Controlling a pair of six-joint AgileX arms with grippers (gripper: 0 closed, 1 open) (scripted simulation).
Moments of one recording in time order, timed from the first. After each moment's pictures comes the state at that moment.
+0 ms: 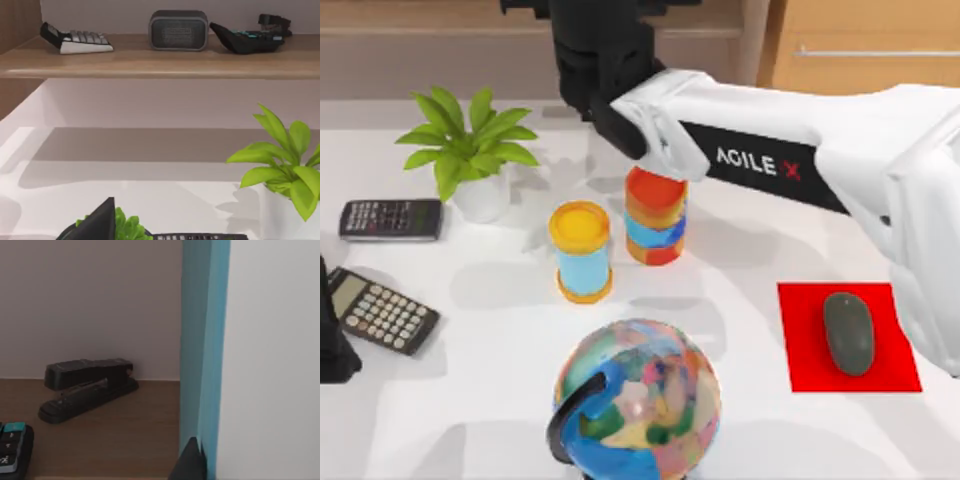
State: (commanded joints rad) left arm 0.00 0.00 0.00 0.00 0.00 0.00; right arm 0.72 2.47 1.99 0.48 0.76 -0.01
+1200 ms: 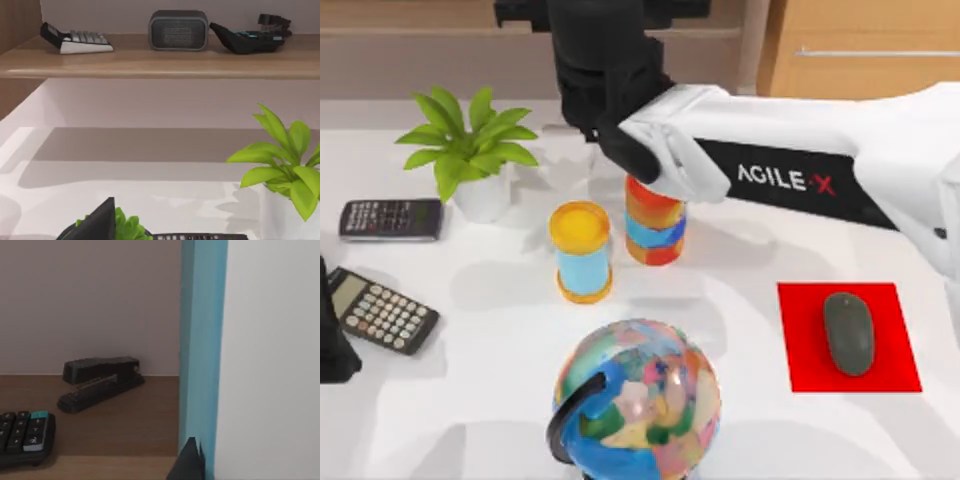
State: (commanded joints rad) left arm 0.00 0.00 0.00 0.00 0.00 0.00; right arm 0.77 2.31 1.79 0.53 0.78 0.01
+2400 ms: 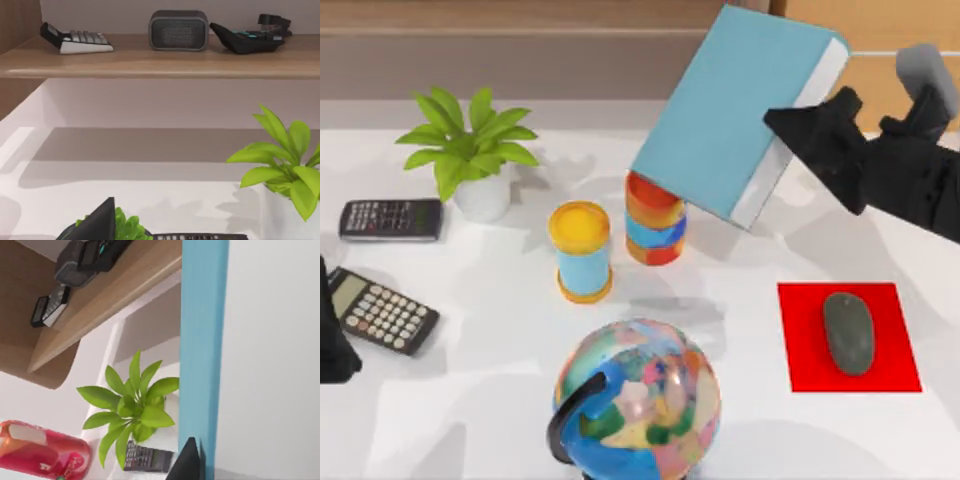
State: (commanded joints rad) left arm 0.00 0.00 0.00 0.00 0.00 0.00; right arm 0.36 1.50 0.68 0.53 -0.35 0.90
